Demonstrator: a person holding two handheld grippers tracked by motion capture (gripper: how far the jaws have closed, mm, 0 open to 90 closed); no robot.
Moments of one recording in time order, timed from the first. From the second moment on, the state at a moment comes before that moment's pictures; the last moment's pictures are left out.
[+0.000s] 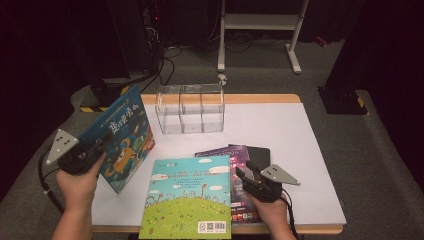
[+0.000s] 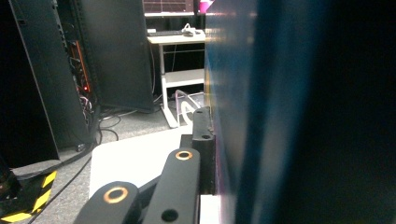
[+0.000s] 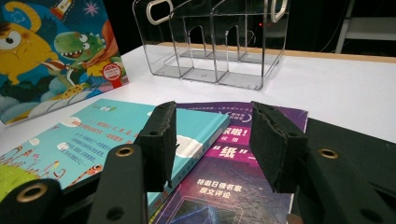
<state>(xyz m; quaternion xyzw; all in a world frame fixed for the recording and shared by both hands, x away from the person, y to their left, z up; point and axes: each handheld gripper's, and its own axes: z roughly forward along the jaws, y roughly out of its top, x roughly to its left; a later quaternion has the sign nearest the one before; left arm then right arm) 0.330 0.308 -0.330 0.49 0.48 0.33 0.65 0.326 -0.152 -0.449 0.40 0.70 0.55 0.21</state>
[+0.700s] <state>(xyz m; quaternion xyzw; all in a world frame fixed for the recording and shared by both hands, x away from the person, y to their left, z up) 0.419 0.229 -0.284 0.45 0.50 0.37 0.64 0.324 -0.159 -0.444 0.40 0.69 0.56 0.21</state>
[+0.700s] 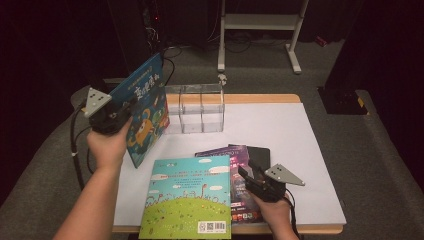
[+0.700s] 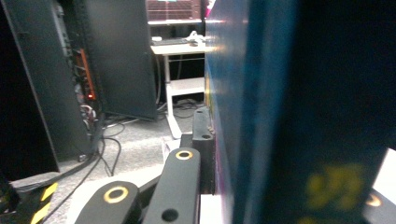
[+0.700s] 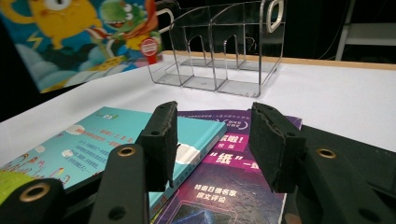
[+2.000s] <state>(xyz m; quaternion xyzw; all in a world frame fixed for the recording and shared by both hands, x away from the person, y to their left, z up) 0.490 0.191 -0.338 0.41 0.52 0.43 0.62 0.322 -0.164 -0.441 0.39 0.69 0.58 0.20</state>
